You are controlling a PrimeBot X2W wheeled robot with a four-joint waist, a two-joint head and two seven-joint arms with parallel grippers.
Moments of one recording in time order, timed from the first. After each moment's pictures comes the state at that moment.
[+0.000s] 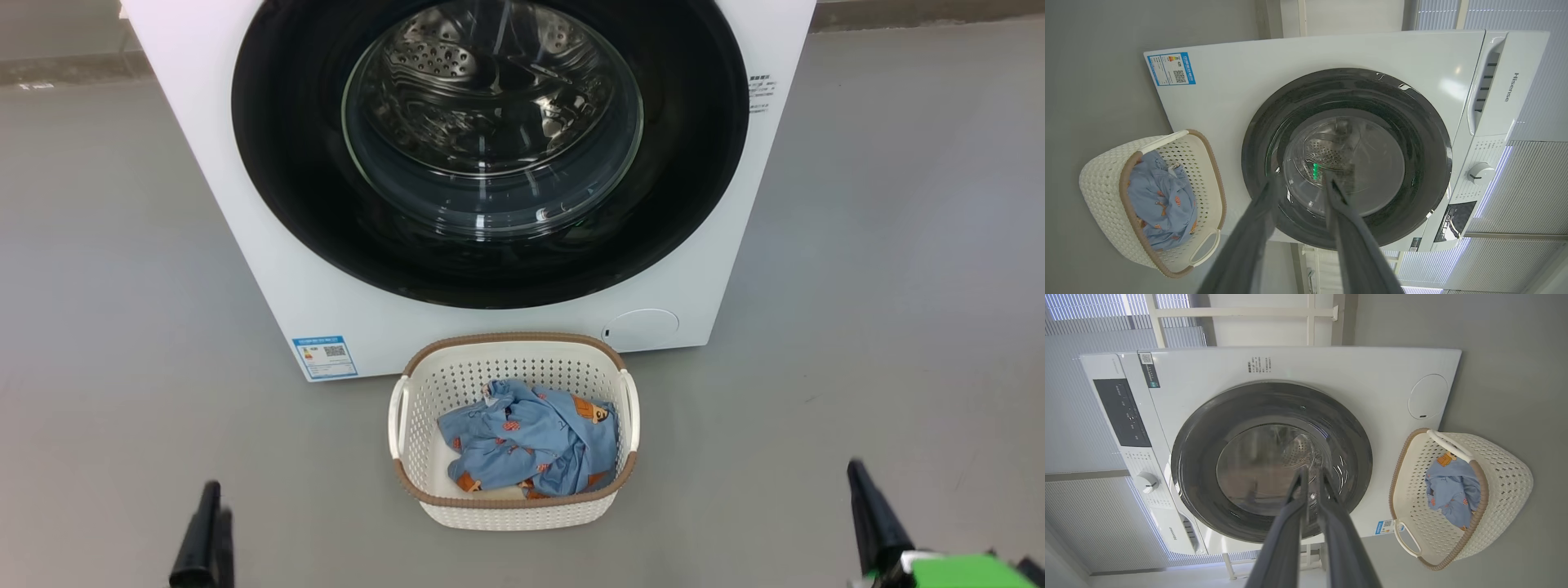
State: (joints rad) left arm -0.05 0.02 0.08 0.29 -1.61 -0.12 0.11; right arm -0.04 -0.04 -0.14 0.31 1.62 0.13 0.10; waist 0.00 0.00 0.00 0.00
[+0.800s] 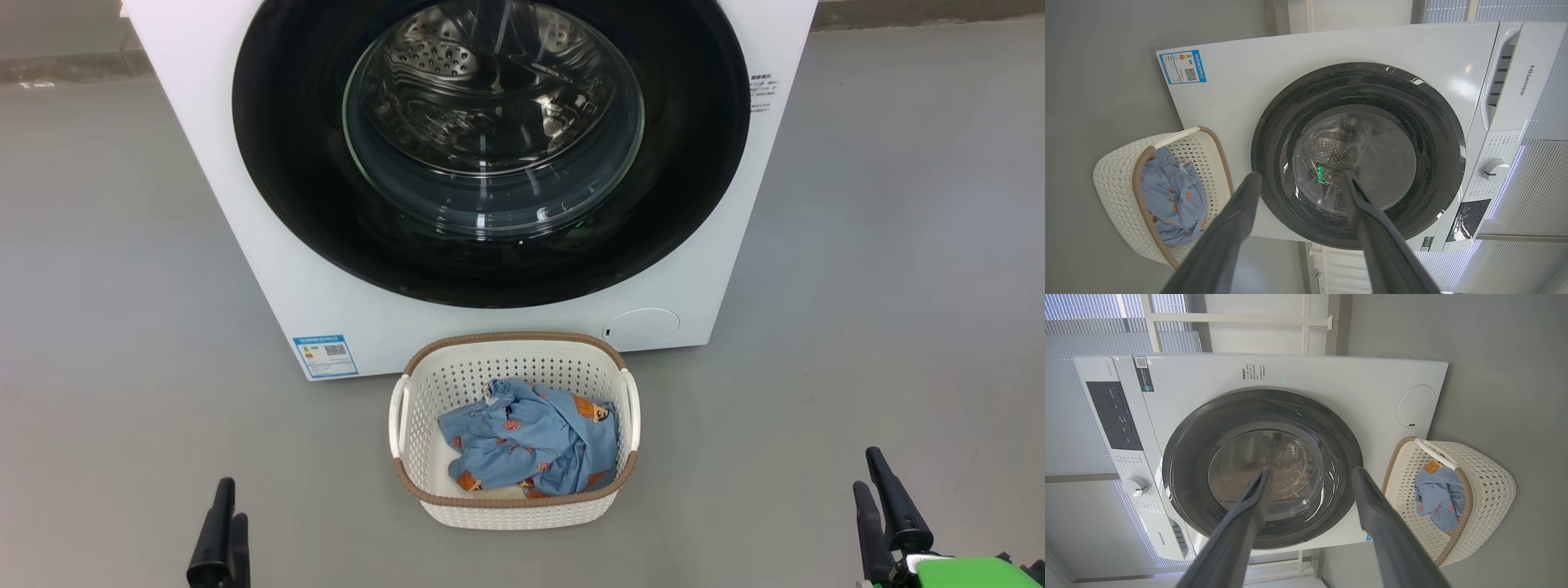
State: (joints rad) left arm -0.03 0.01 0.03 0.30 -1.60 -0.12 0.05; right arm -0.02 -0.04 -0.13 0.31 1.60 0.13 0.07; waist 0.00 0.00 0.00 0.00
